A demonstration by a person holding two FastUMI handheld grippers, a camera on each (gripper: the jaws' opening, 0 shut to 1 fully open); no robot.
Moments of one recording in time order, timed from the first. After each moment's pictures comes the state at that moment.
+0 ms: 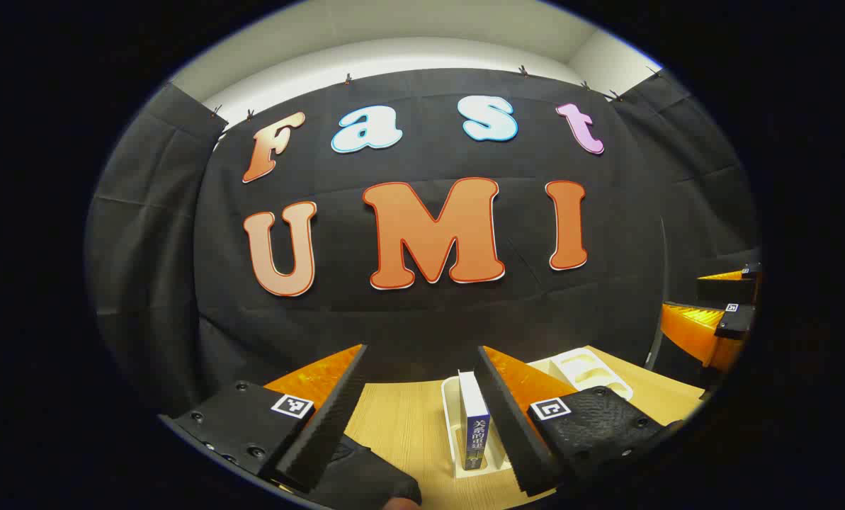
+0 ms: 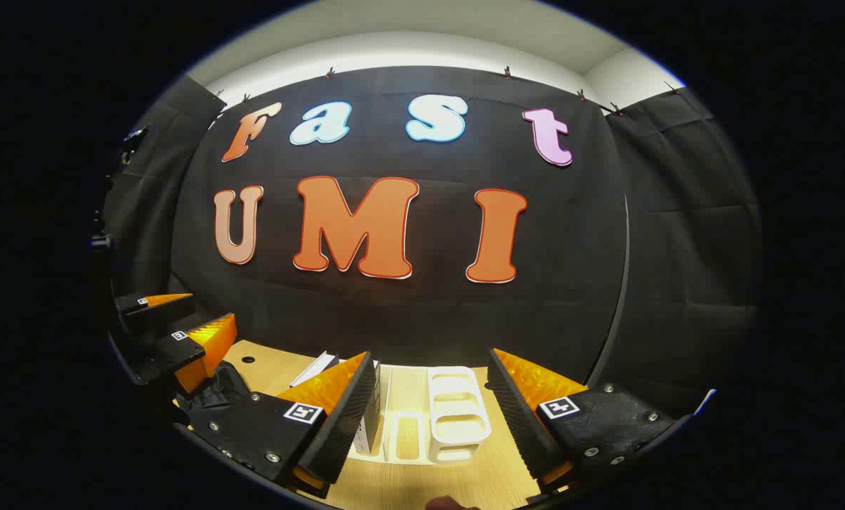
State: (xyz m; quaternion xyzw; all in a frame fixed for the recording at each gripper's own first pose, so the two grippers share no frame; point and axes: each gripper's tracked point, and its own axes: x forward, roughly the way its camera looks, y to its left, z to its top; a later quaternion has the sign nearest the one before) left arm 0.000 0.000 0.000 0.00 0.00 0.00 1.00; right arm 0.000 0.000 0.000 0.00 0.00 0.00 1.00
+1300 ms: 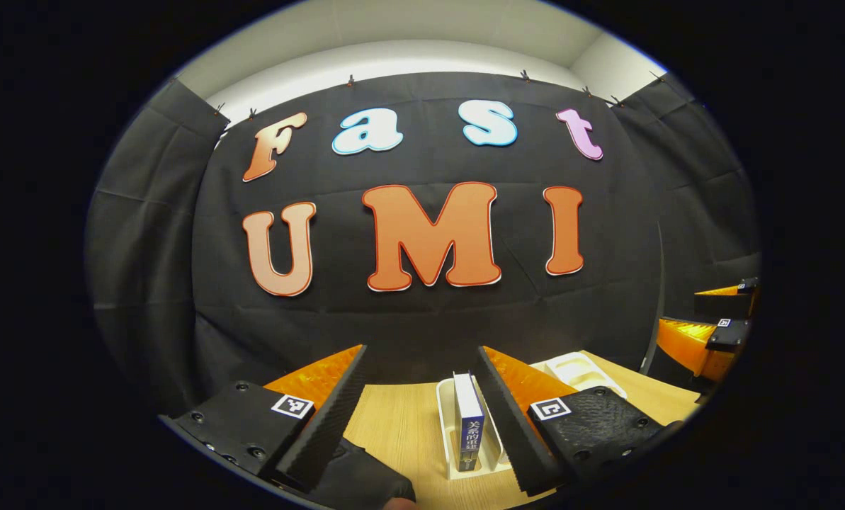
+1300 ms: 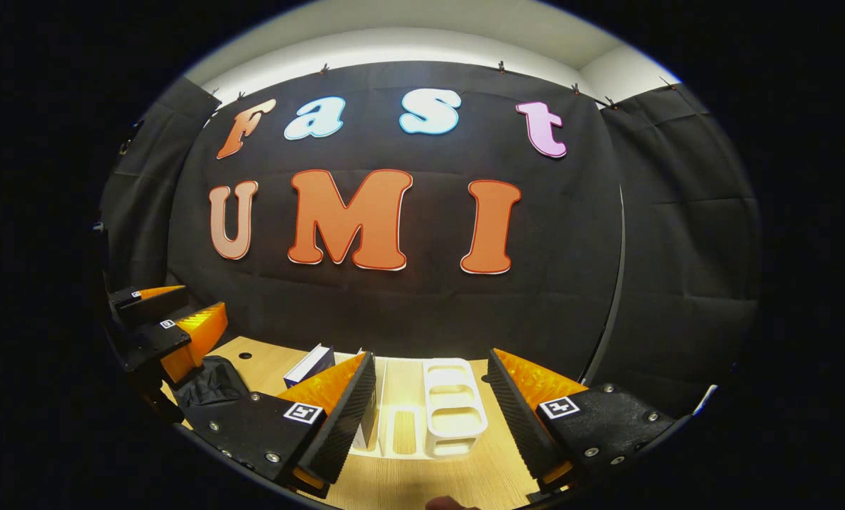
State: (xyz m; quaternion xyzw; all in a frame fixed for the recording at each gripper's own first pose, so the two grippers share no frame) left arm -0.003 -0.003 0.000 -0.01 -0.01 -0.01 1.00; right arm -0.001 -0.011 -0.015 0.01 0.01 -0.01 1.00
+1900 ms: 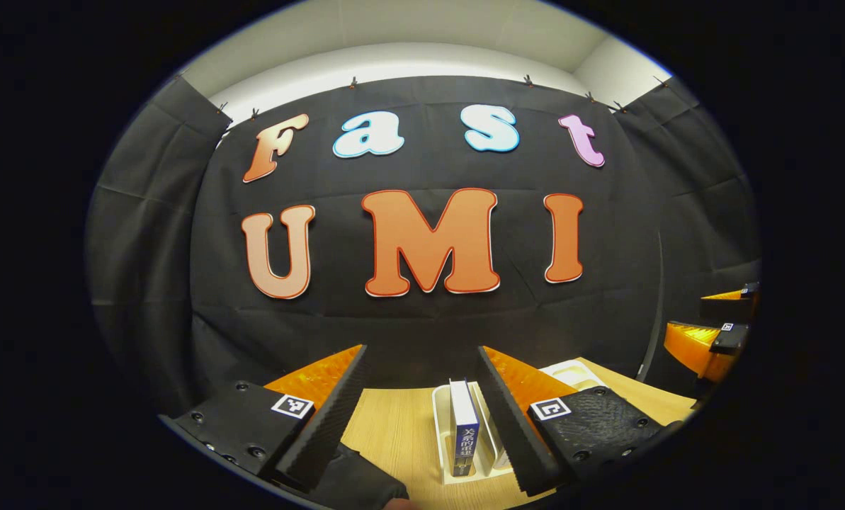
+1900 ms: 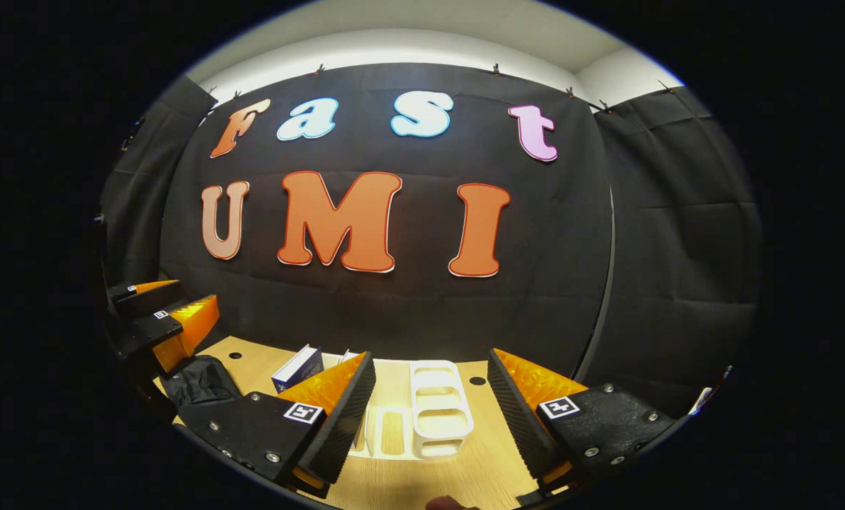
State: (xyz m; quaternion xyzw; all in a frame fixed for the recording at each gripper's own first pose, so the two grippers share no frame) left arm 0.001 -0.006 0.008 -0.02 -0.02 -0.01 1.00; right arm -0.005 -0.029 -0.010 0.00 0.01 -0.03 1.00
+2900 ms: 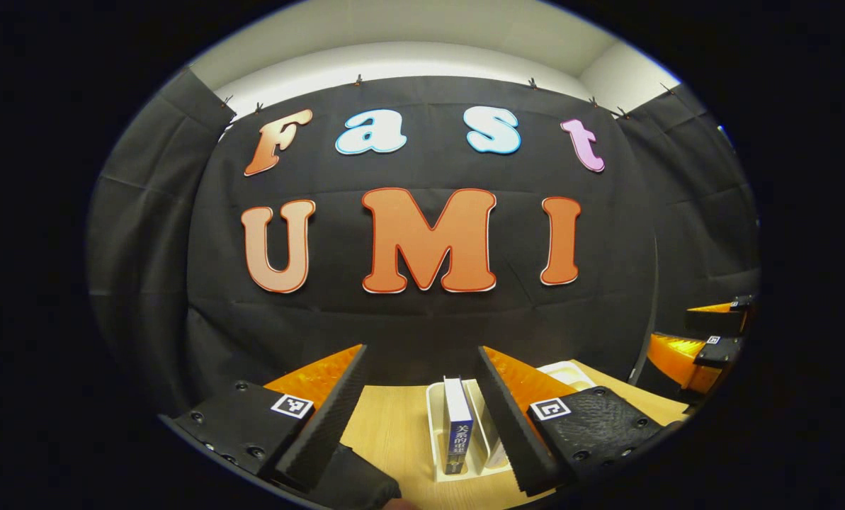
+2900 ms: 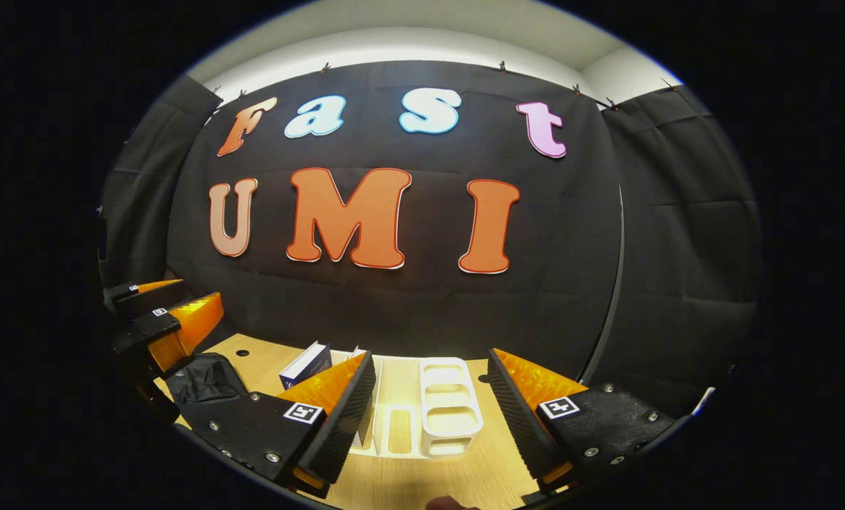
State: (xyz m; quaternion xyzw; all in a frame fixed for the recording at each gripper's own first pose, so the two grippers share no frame) left arm -0.007 0.002 0.001 -0.03 -0.01 -0.01 1.00; right arm -0.001 -0.015 -0.019 0.00 0.02 -0.01 1.00
